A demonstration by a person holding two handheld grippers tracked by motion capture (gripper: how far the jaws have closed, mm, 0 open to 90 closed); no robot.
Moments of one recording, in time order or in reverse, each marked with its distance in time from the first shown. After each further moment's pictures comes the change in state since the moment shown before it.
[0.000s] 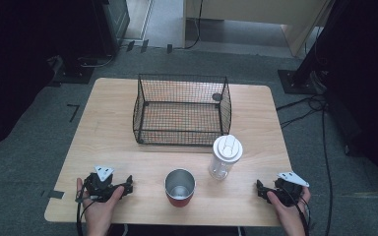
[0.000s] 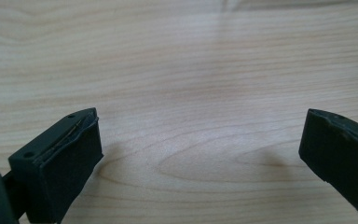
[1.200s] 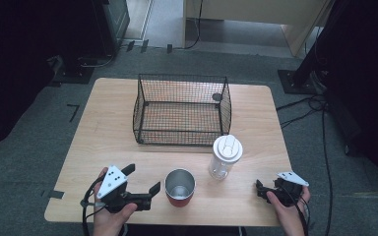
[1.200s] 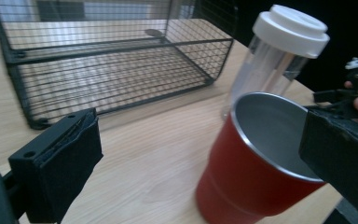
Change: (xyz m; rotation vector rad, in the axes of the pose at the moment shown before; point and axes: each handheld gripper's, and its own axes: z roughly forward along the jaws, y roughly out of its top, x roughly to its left) left arm -0.071 0.049 -0.093 -0.267 -0.518 0.107; right arm 0.000 0.001 0.001 0.003 0.001 0.000
